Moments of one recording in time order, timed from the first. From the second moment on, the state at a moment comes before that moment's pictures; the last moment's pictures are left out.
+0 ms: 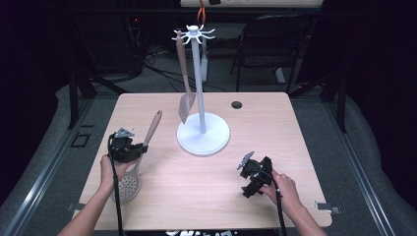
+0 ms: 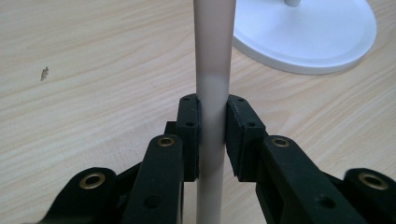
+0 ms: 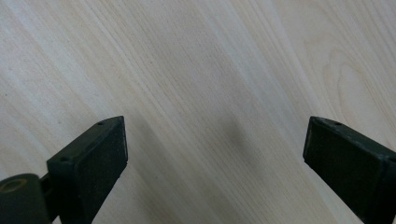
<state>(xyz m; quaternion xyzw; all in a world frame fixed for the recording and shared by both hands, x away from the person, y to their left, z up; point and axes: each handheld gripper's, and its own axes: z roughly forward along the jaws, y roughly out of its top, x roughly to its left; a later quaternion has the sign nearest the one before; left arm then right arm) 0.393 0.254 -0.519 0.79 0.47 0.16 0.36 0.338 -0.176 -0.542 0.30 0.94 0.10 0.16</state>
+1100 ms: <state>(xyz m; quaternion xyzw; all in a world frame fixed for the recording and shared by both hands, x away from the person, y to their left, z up) 0.384 0.224 -0.480 0.75 0.41 0.23 0.46 0.338 -0.176 -0.545 0.30 0.94 0.10 0.16</state>
